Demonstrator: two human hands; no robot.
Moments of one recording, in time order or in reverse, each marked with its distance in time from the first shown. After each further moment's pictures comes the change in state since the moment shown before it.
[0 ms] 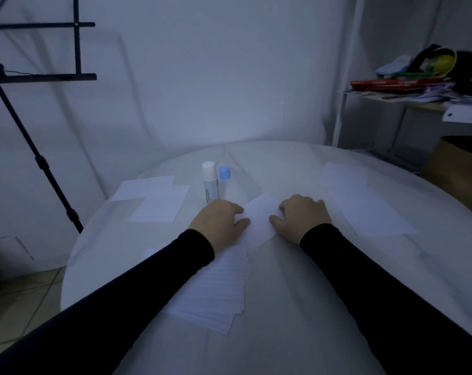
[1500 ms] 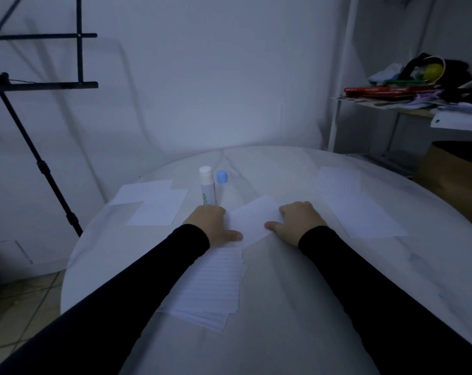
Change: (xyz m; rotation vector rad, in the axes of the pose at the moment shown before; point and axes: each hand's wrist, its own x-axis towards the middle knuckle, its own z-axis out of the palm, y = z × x) left_hand 0.008 -0.006 -0.007 0.002 -0.238 -0.266; right_hand 0.002 0.009 0.002 0.159 -0.093 0.058
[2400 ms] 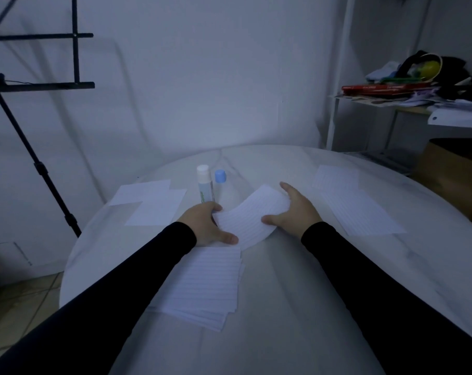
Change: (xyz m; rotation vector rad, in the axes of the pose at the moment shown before) left_hand 0.001 -0.016 -0.001 -0.303 -0.029 -0.006; right_hand -0.001 0.000 -0.003 0.749 0.085 0.038
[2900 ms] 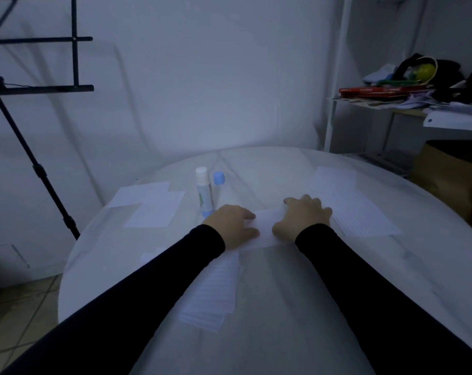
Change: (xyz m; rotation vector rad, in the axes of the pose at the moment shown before) left_hand -0.003 0.045 0.018 0.329 0.017 0.292; right_hand -0.014 -0.014 -0.009 -0.770 0.050 0.074
